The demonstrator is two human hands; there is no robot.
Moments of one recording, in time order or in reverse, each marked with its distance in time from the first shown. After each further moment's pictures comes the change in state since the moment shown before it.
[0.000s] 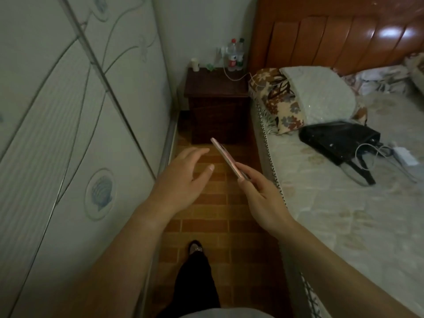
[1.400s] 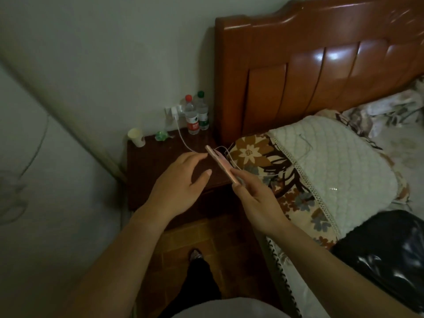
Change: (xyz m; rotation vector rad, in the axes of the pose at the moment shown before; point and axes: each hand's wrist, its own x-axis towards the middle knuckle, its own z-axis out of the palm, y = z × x) left_hand 0.790 -0.137 0.072 0.010 -0.213 0.192; right_hand 0.728 0.091 -0.170 -0.047 0.219 0.060
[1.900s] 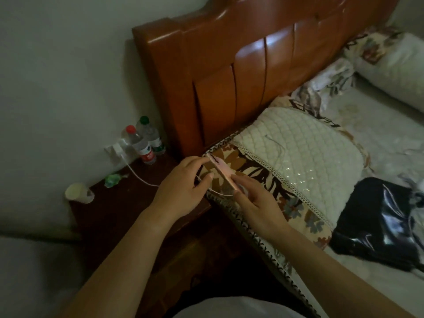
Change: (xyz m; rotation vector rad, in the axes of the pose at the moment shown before) left_hand 0.192 -0.020 0.048 -0.067 -0.295 0.264; right_hand 0.103 0.052 -0.032 -0.070 0.312 0.240
